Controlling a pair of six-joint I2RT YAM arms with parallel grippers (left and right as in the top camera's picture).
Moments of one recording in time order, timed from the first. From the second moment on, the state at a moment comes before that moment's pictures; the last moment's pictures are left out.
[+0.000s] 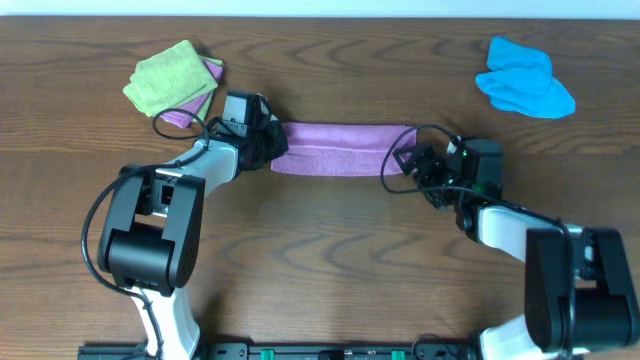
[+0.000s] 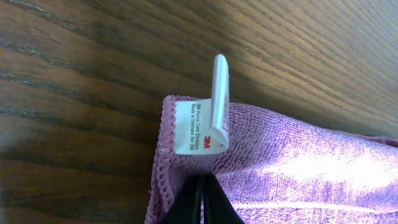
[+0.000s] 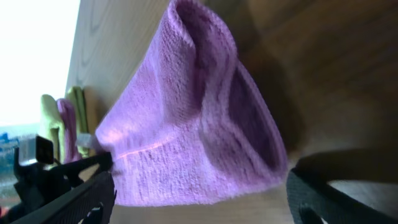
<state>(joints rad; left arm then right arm) -0.23 2.00 1.10 -0.07 0.34 -0.61 0.04 1.72 0.59 0.38 -0.50 0.91</state>
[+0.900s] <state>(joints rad) -0.23 2.00 1.11 -0.11 0.35 -0.61 0.14 1.91 0.59 0.74 -0.28 0.89</state>
